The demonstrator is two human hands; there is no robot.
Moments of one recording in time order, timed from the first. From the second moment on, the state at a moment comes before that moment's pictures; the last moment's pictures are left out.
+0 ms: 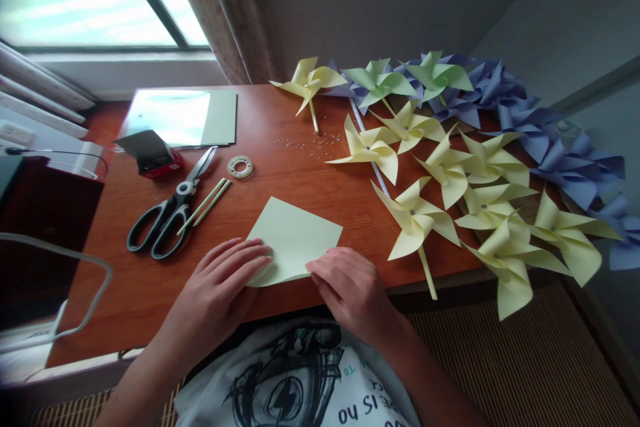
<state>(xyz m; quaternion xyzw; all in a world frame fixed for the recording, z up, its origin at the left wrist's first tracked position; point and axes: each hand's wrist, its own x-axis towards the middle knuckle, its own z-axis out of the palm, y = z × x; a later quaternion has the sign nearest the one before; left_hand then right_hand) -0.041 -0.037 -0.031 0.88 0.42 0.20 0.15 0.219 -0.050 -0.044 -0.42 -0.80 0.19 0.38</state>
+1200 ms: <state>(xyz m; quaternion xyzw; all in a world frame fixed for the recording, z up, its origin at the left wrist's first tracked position) 0.021 -0.068 -0.036 0.88 0.45 0.14 0.07 0.207 0.013 -0.054 -0.56 -0.78 0.08 0.25</state>
